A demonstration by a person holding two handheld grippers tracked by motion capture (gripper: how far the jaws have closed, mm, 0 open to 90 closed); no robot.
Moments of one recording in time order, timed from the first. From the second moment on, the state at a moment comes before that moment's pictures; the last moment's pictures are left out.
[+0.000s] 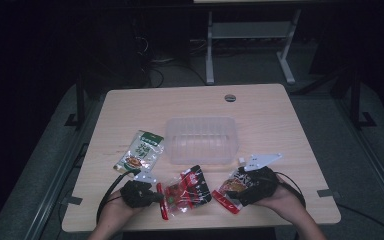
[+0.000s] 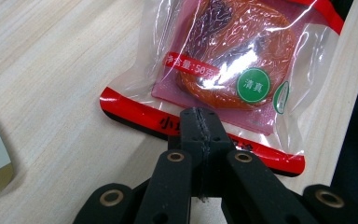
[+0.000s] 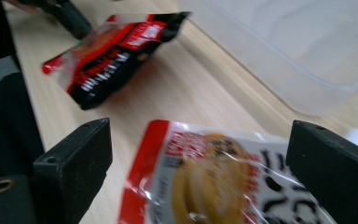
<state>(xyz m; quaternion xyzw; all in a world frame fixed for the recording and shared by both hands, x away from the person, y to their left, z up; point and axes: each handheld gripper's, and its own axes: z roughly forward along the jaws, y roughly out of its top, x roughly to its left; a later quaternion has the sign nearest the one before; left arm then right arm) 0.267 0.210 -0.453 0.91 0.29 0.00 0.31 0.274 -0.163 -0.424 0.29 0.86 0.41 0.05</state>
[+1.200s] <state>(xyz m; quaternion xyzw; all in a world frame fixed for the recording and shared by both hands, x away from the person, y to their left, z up) 0.269 0.211 -0.452 0.91 0.29 0.00 0.30 0.310 -0.080 -0.444 0.26 0.88 0.39 -0.08</state>
